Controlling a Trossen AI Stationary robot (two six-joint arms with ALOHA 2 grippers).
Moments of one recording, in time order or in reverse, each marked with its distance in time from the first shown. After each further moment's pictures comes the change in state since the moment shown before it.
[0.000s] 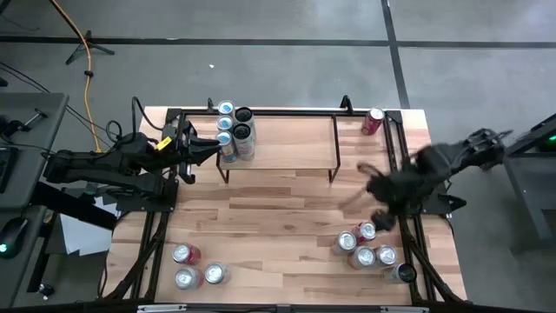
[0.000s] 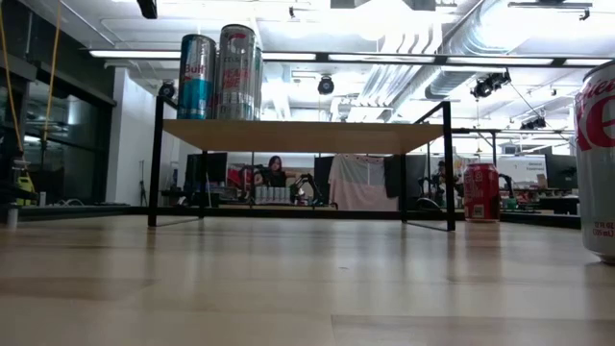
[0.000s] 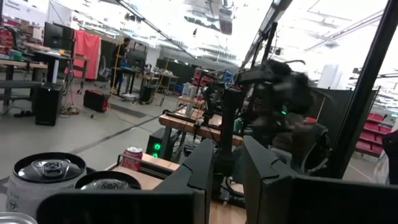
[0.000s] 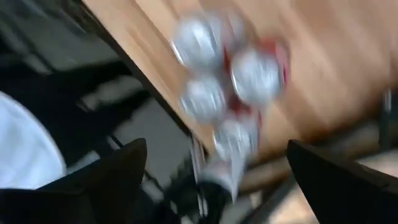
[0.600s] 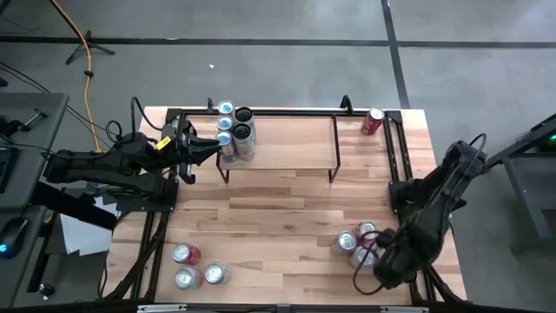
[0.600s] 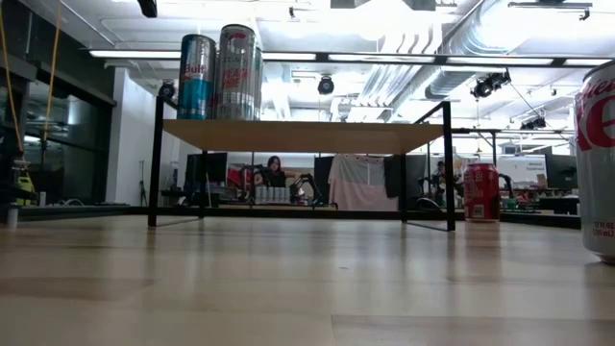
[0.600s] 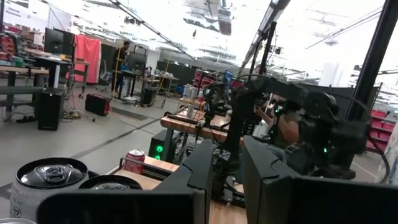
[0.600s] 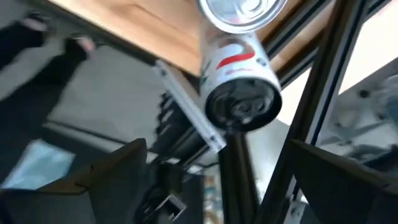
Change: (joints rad) left arm 0.000 0.000 0.000 0.006 0.000 0.028; right arm 0.423 0.310 -0.001 0.135 -0.171 0.655
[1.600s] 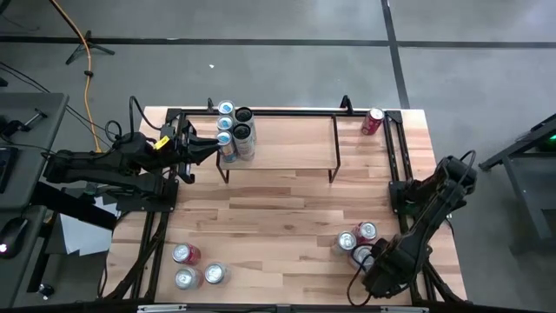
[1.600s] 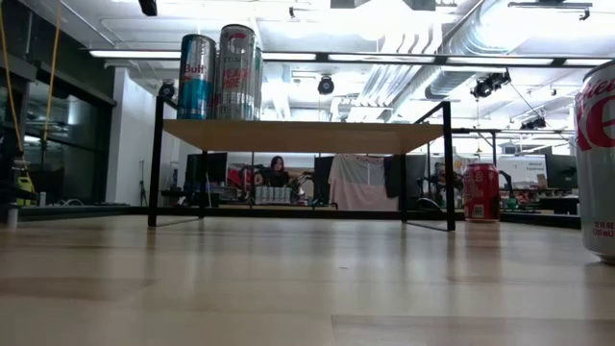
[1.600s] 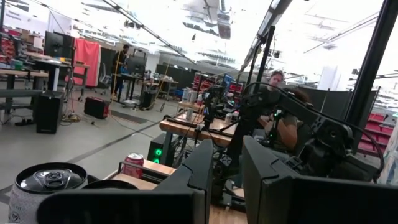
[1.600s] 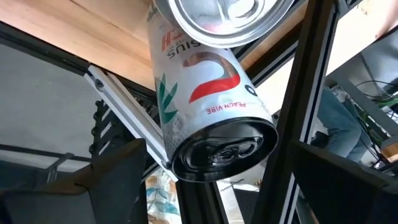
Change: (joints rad) left arm 0.000 -0.002 0.000 0.015 0.000 0.000; right arm 0.018 0.192 0.000 -0.097 -0.083 -0.170
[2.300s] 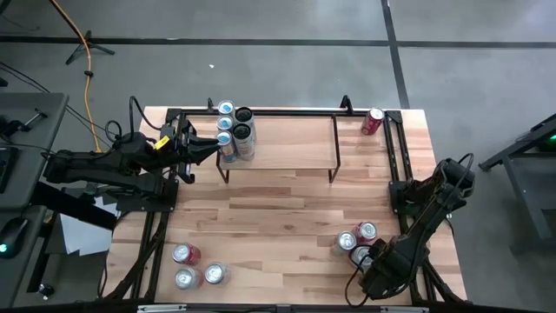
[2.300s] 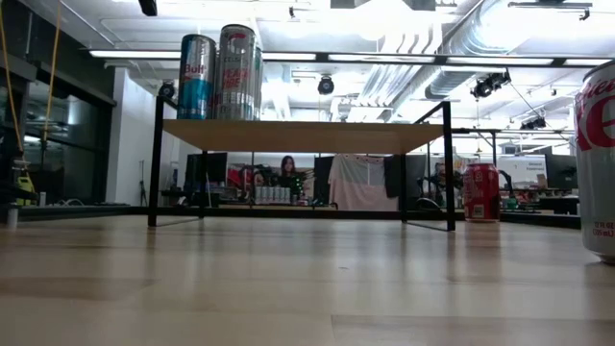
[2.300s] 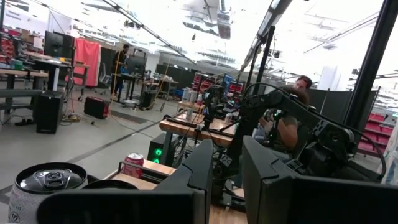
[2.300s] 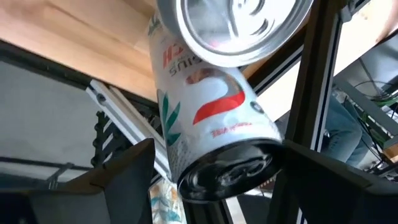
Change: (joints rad) left arm 0.000 0.000 0.000 0.000 0.000 0.000; right arm 0.000 0.028 0.000 0.005 0.026 0.017
